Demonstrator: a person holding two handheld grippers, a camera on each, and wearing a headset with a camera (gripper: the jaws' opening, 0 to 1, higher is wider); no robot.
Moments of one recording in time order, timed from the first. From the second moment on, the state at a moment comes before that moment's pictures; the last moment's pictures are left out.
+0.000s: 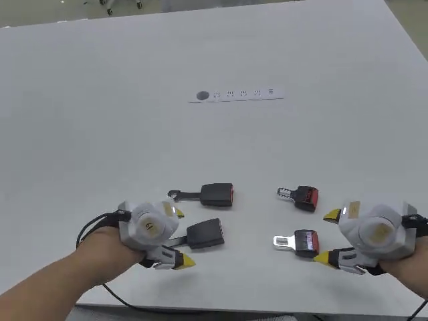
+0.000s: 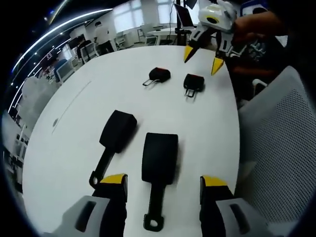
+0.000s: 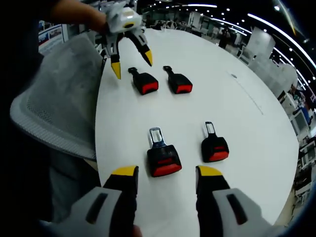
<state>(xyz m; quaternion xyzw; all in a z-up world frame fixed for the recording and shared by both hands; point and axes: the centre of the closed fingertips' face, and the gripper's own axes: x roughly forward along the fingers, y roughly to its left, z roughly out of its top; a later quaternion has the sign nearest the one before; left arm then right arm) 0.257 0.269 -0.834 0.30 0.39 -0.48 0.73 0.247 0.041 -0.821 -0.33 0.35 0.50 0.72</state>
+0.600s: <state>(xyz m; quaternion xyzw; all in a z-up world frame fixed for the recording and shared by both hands) 0.267 0.248 -0.857 0.34 0.40 -0.51 0.68 0.255 0.058 -0.851 -0.35 0.36 0.53 0.69</state>
